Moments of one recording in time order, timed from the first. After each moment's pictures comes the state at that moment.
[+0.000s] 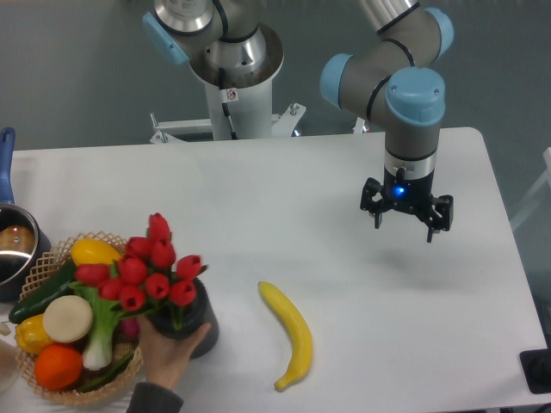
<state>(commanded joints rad) 2.75 -1.89 -1.81 -0.75 1.51 1.18</state>
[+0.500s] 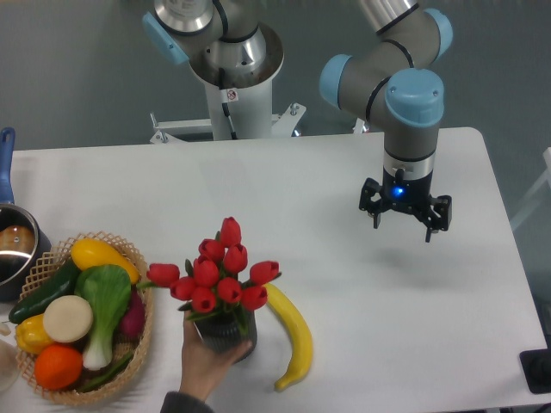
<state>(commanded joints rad) 2.75 -1.88 -1.83 -0.74 1.49 1.15</state>
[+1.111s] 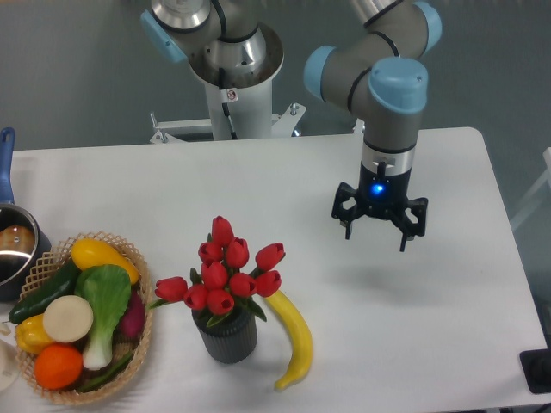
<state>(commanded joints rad) 2.66 -1.81 -1.83 -0.72 1.30 1.01</state>
